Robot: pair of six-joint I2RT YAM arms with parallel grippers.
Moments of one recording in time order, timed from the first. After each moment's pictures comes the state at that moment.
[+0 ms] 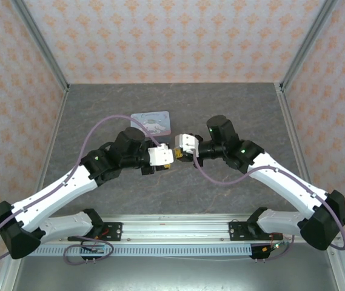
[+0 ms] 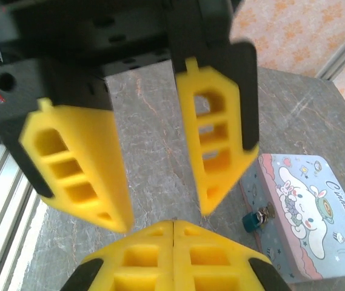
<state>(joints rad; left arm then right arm) -0.77 1.06 1.00 -0.55 0.21 0.64 0.69 1.18 1.01 -0.38 -0.65 -0.63</state>
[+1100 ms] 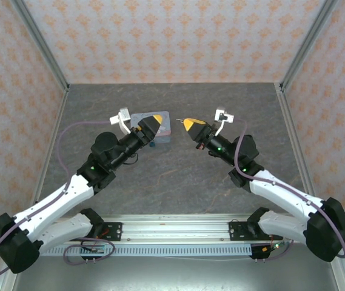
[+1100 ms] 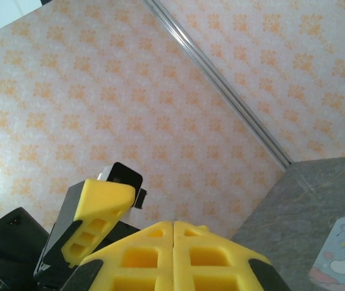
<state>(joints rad) -0.61 0.97 0.72 0.31 0.06 -1.14 0.66 1.07 0.62 0.75 -0.29 0.82</state>
